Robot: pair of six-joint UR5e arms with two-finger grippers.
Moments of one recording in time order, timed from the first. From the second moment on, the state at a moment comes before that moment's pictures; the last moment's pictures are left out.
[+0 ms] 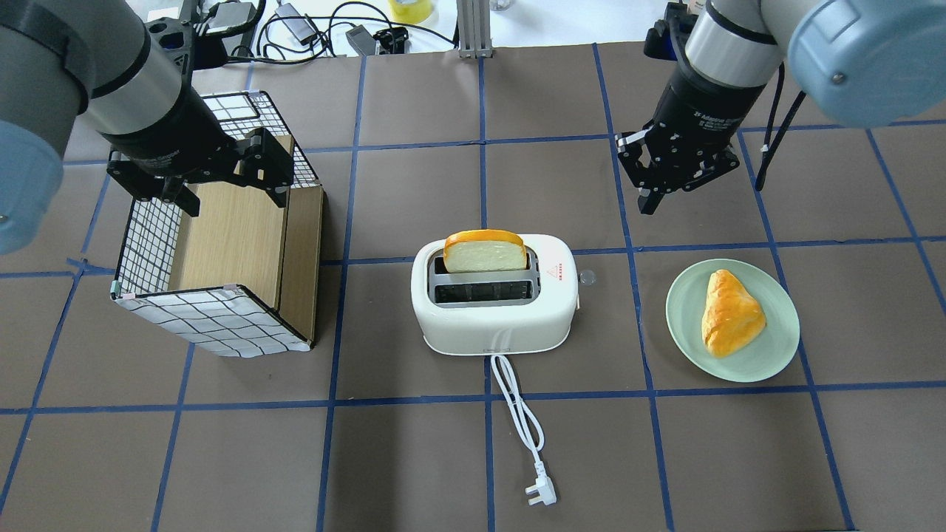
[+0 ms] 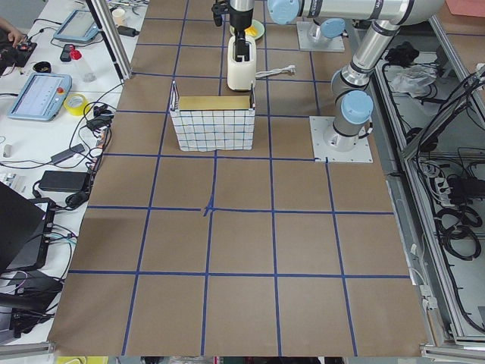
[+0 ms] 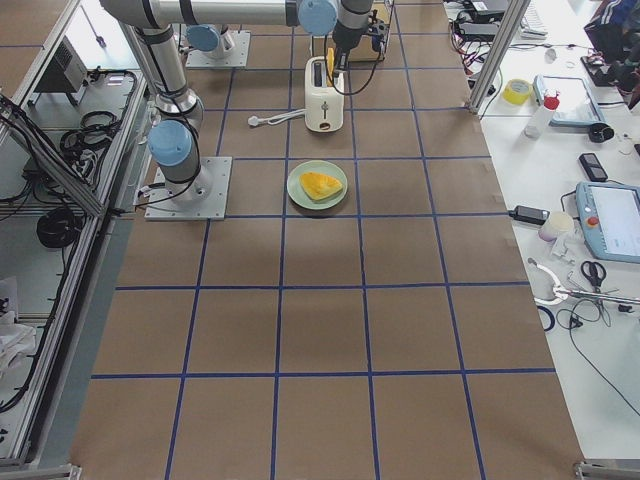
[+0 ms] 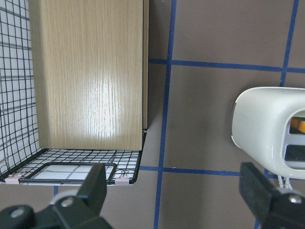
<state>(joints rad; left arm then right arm) -1.57 -1.46 -1.67 -1.52 1.59 -0.08 1.58 -1.50 1.60 -1.51 -1.41 0.04</state>
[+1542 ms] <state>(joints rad) -1.57 -1.46 -1.67 -1.52 1.59 -0.08 1.59 -1.47 1.91 -1.91 -1.28 0.04</state>
